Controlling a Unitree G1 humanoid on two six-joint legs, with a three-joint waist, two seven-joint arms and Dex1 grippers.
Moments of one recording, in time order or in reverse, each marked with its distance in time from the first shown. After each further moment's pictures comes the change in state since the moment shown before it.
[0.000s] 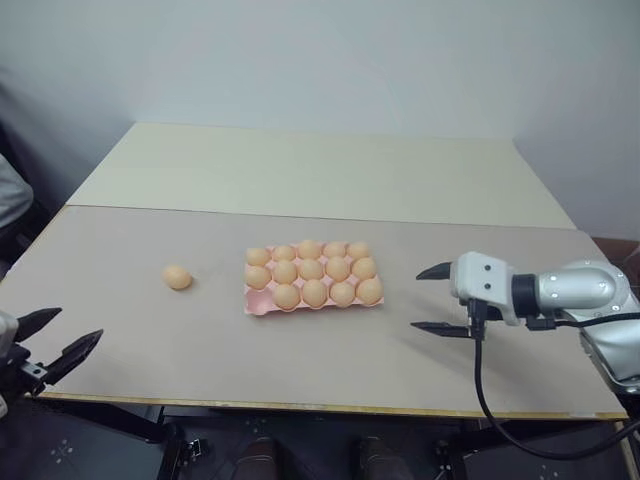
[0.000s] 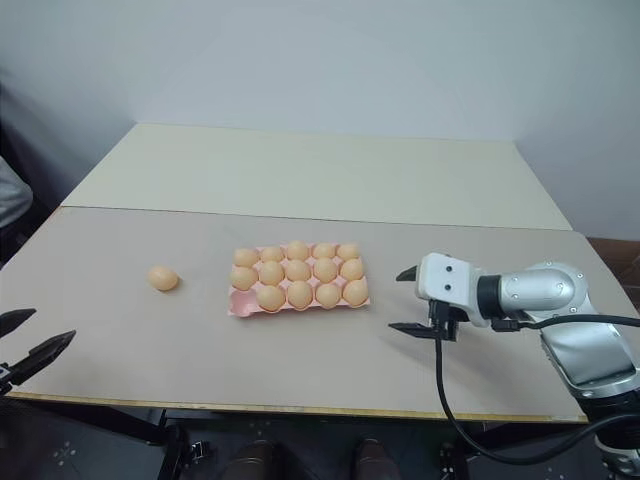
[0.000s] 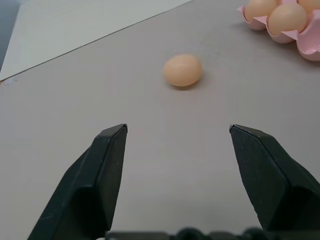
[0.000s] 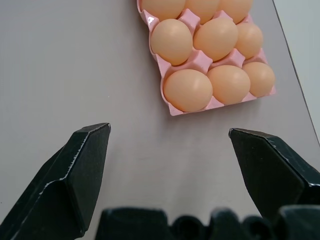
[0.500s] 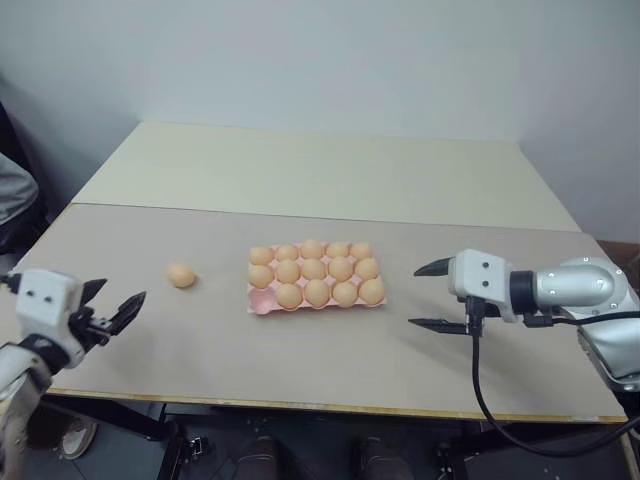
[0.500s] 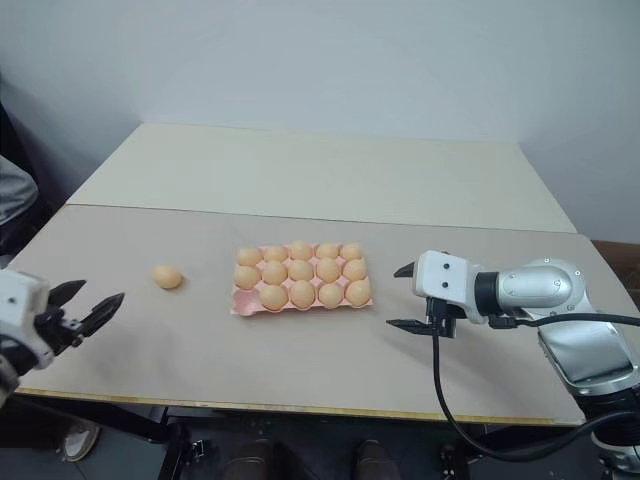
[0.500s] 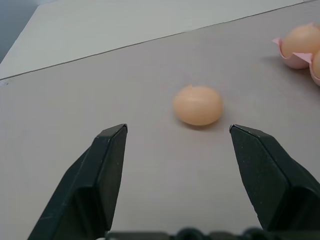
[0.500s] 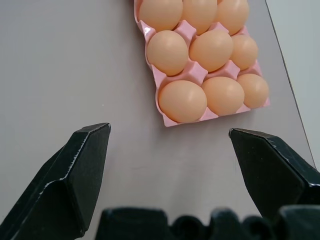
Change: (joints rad) left arm -0.363 -0.046 -0.363 0.145 0.092 0.051 0.277; right arm -0.003 0.005 -0.011 -0.031 -0.006 0.011 -0.012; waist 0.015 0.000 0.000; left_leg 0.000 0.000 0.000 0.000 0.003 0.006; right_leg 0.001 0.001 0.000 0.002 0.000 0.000
